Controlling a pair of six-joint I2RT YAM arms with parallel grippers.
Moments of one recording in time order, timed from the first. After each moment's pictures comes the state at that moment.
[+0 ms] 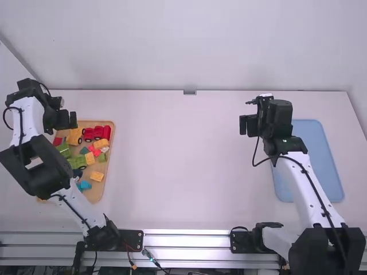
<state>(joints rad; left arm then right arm) 0.59 2.01 1.83 -1.10 0.01 0.33 0.06 1.28 0.97 -0.34 -0.04 -0.12</state>
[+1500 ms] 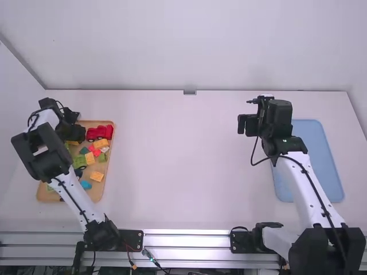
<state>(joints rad) 0.61 2.28 1.73 -0.77 0.04 0.60 0.06 1.28 0.97 -0.35 -0.09 -0.03</state>
